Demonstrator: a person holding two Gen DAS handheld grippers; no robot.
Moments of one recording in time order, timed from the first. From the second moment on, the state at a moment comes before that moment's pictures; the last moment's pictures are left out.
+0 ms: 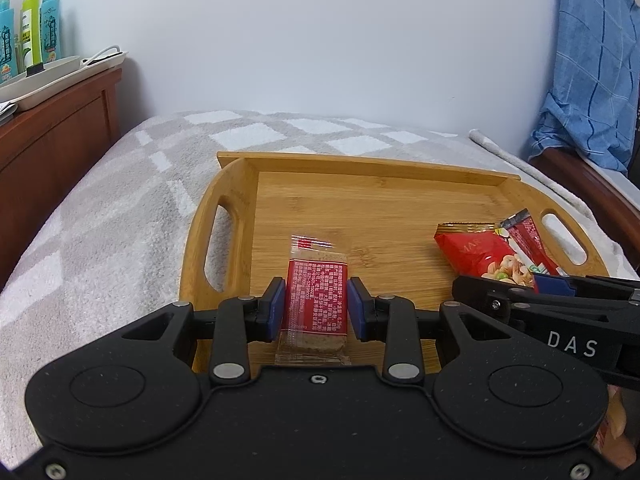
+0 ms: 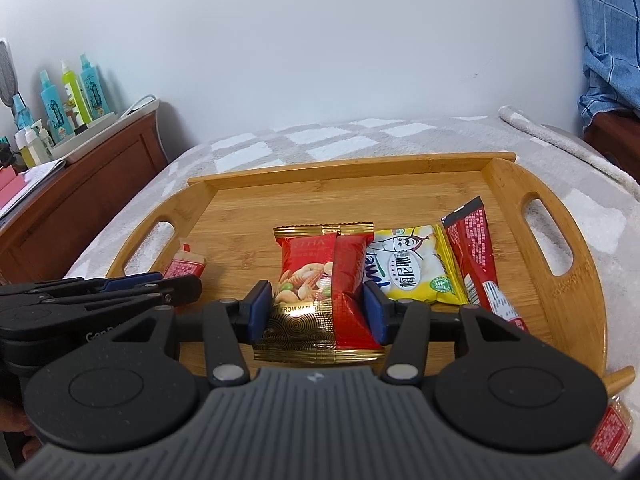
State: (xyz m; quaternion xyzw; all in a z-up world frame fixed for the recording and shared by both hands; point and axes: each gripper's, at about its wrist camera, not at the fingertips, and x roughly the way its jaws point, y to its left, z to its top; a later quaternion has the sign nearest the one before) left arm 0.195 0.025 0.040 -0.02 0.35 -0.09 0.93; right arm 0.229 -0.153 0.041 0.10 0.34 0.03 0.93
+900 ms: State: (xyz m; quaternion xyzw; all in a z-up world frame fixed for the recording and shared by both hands) left arm 0.152 0.033 0.064 -0.04 0.32 -0.10 0.94; right arm 0.181 -0.158 0.066 0.07 0.30 0.04 0.95
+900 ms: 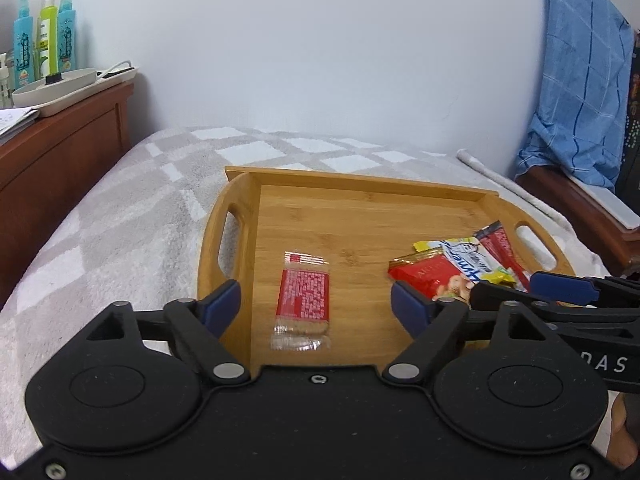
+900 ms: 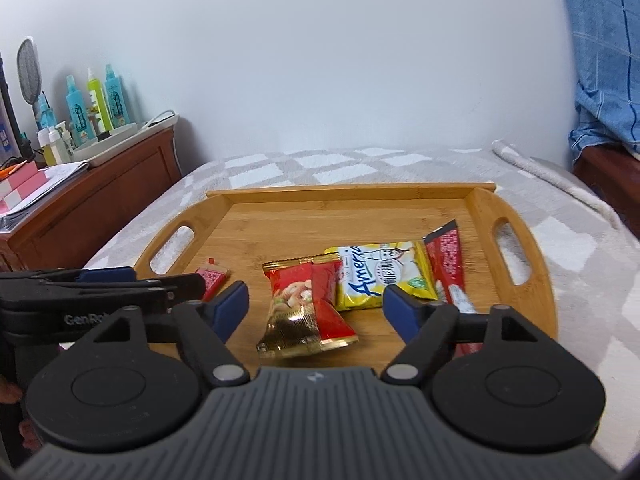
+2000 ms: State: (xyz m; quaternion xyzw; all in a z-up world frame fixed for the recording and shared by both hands) left arm 0.031 0.014 0.036 -0.03 0.29 -0.12 0.95; right arm 0.060 -0.205 0.023 0.04 0.29 -0.04 0.96
